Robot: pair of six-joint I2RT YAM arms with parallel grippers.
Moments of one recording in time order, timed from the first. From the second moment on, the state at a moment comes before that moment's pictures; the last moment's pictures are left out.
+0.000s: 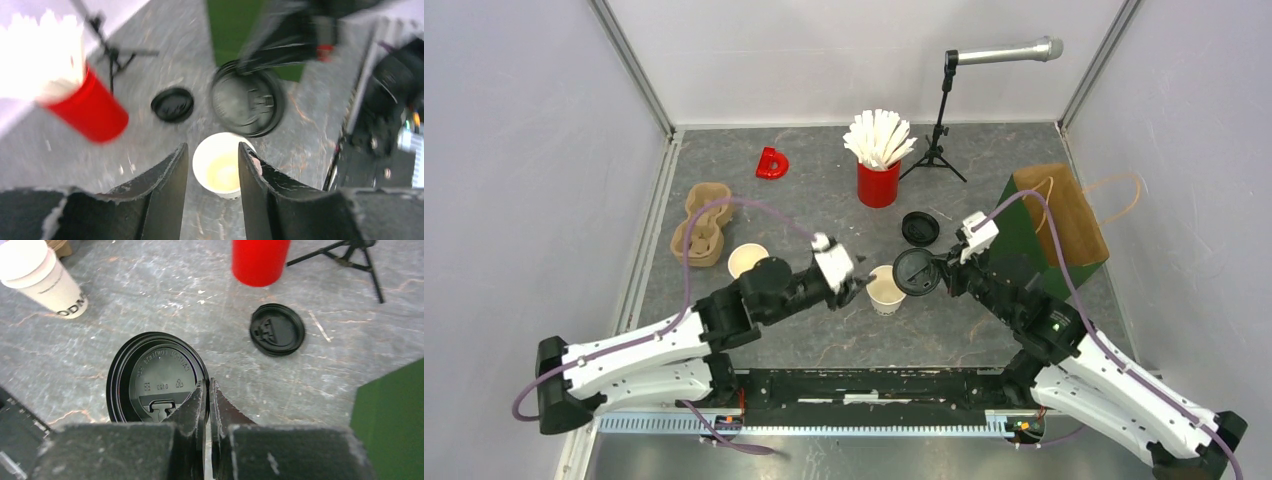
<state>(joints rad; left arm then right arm) -1.09 0.92 0.72 0.06 -0.14 -0.01 0.80 0.59 0.59 -0.28 0.23 0.14</state>
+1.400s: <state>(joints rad) -1.35 1.09 0.79 -0.12 -0.21 0.83 0.80 0.76 0.68 -0.23 -0.04 0.24</state>
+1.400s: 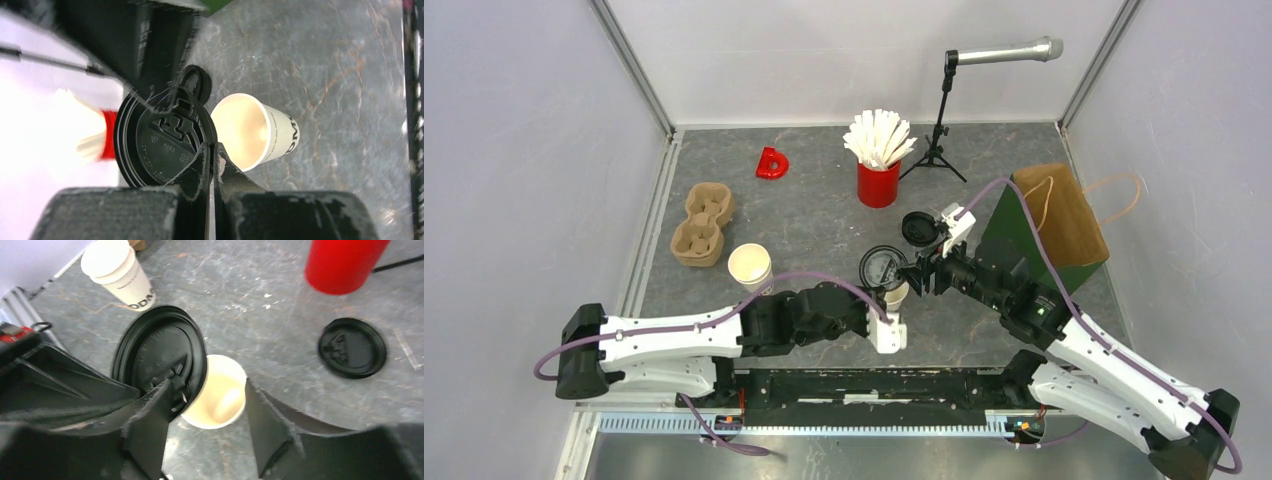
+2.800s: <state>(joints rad) -1.13 0.95 0.78 0.35 0.12 -0.91 0.81 0.51 0.27 0.75 -0.50 -0.50</state>
